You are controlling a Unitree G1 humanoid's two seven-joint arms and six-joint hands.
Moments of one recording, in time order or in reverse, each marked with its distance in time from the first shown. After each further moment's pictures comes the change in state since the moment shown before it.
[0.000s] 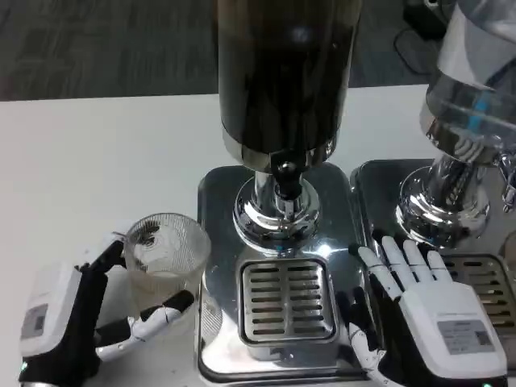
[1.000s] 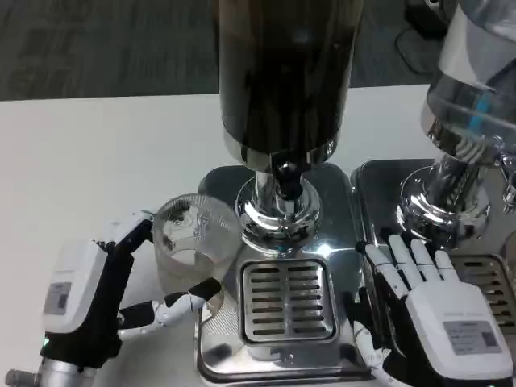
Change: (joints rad) left arm -0.081 0.010 -0.088 -0.021 0.066 -0.030 0.104; right arm 0.013 0.011 -0.011 -0.003 0.000 0.013 -0.016
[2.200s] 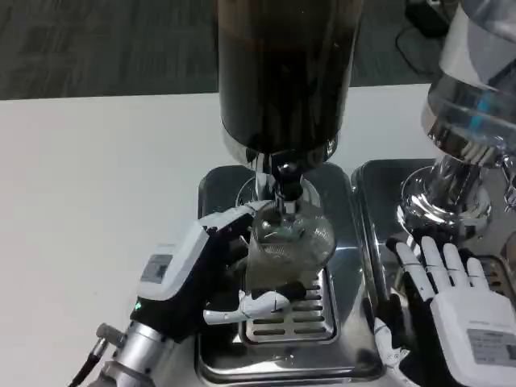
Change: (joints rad) left arm -0.217 -0.140 -0.184 0.189 0.007 -0.010 -0.091; right arm 0.074 0.050 -0.003 -0.080 -0.017 0.099 -0.028
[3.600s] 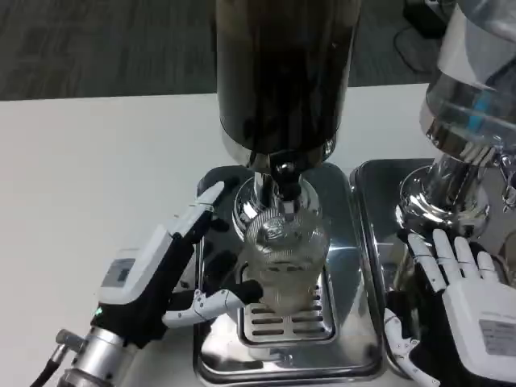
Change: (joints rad) left arm 0.115 0.110 0.074 -0.164 -0.107 0.042 -0.148; right arm -0.022 -0.012 -0.035 0.002 0.050 -0.011 0.013
